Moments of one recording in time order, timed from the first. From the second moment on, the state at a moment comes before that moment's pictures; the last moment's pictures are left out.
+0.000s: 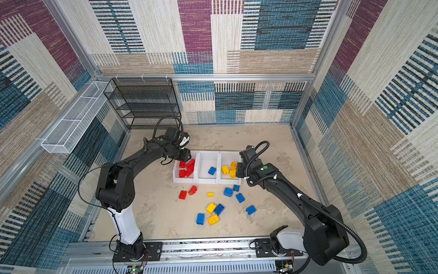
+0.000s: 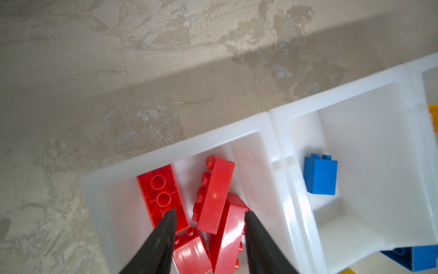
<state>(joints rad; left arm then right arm) -0.34 1.89 1.48 -0.66 0.16 -0.04 0.46 1.28 0.93 -0.59 0.12 0.53</state>
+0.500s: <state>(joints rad) -0.34 1.52 1.08 -0.56 0.18 -0.14 0.51 1.25 0.81 -0.60 0.07 0.56</state>
